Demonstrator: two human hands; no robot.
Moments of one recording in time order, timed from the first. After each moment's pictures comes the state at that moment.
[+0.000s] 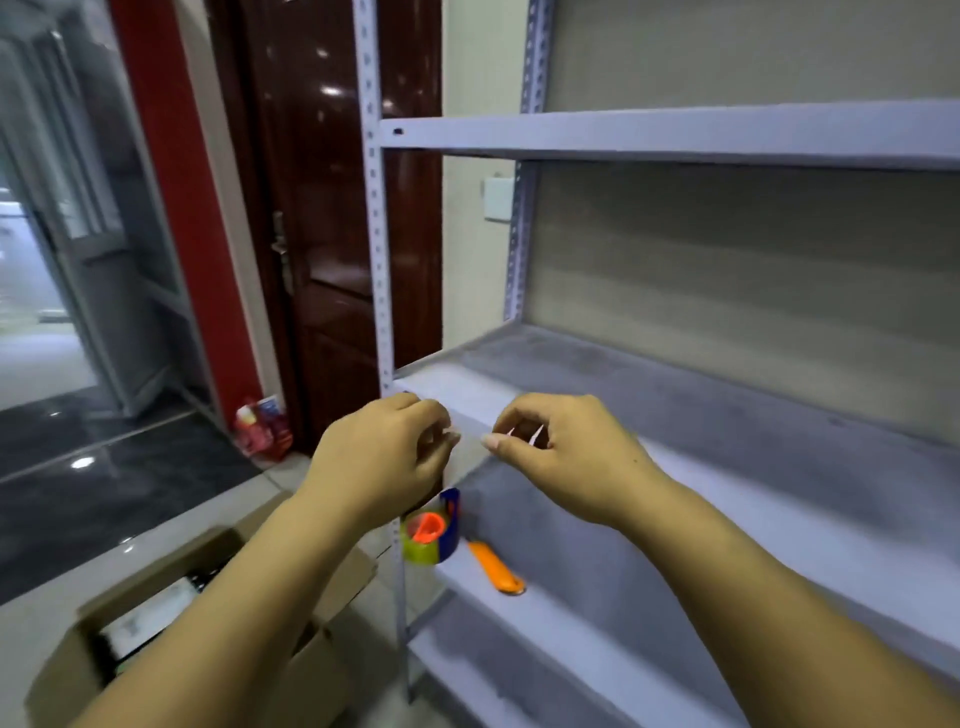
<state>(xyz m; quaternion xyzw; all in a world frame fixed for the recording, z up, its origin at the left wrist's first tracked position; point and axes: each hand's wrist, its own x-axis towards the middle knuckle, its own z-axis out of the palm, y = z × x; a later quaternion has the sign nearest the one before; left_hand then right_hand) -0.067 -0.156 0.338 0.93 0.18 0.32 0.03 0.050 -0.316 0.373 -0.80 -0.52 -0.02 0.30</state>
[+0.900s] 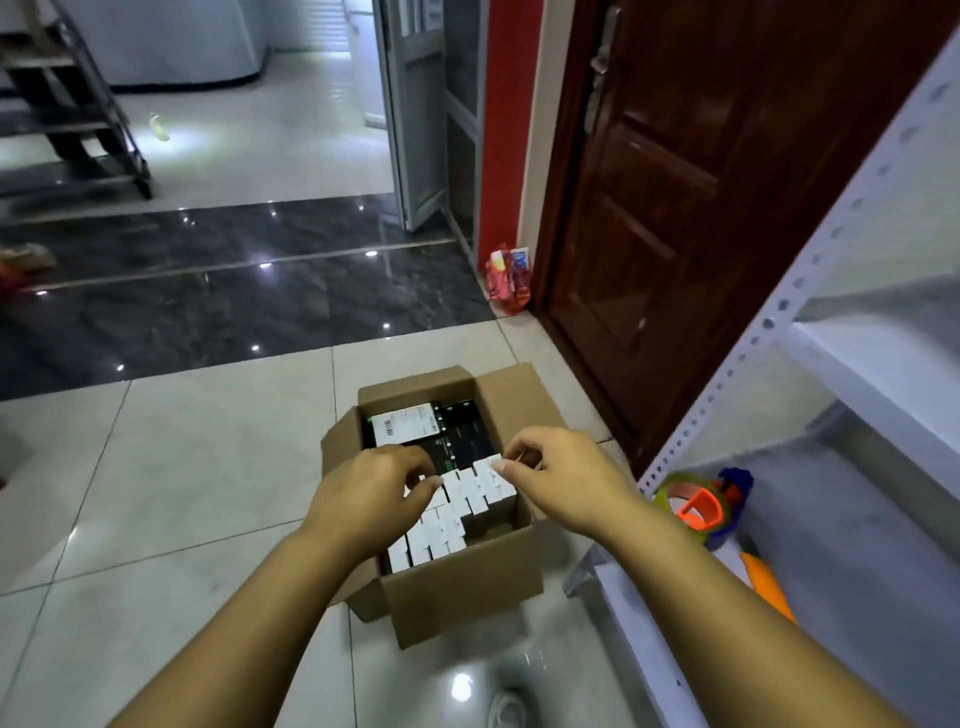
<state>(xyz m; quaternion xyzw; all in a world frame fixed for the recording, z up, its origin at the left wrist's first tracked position) -0.261 0.043 0.156 0.83 0.53 0.09 0.14 -0.054 0.004 0.183 -0.69 -0.64 0.28 0.17</state>
